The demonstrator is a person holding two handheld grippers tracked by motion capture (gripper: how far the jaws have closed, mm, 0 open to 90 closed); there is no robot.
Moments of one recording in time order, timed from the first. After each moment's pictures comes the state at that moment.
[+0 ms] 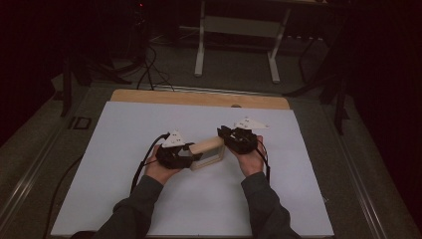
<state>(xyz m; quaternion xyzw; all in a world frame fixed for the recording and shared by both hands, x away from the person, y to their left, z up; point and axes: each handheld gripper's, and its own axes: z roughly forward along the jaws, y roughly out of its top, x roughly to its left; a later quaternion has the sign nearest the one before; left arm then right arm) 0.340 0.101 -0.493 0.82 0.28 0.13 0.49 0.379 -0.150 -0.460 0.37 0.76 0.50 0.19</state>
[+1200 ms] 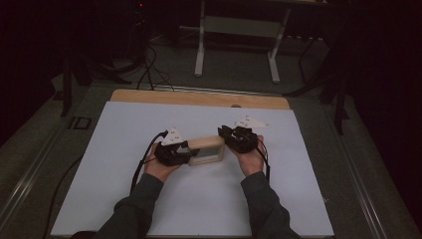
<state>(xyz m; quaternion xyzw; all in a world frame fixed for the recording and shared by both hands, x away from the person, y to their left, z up) 0.348 0.105 -0.495 0.81 0.30 0.15 0.48 0.380 -0.152 -0.458 0.38 0.76 0.50 0.19</state>
